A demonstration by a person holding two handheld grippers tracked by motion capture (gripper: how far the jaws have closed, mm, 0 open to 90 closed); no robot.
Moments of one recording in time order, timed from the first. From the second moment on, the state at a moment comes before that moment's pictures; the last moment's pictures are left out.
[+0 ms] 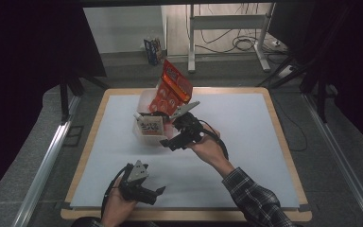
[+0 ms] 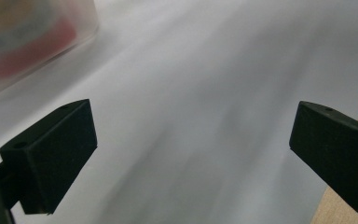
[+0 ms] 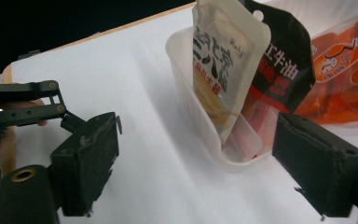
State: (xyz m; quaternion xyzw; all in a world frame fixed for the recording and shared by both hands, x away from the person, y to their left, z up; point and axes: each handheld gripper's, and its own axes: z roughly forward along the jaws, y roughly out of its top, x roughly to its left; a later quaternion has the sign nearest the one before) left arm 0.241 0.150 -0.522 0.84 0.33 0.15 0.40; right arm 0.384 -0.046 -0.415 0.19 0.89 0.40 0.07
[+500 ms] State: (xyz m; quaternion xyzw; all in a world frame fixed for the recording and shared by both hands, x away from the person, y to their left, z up) left arm 0.241 0.148 -0.523 0.84 0.33 0.16 0.40; right arm 0.372 -0.059 -0.424 0.20 0.88 0.42 0.07
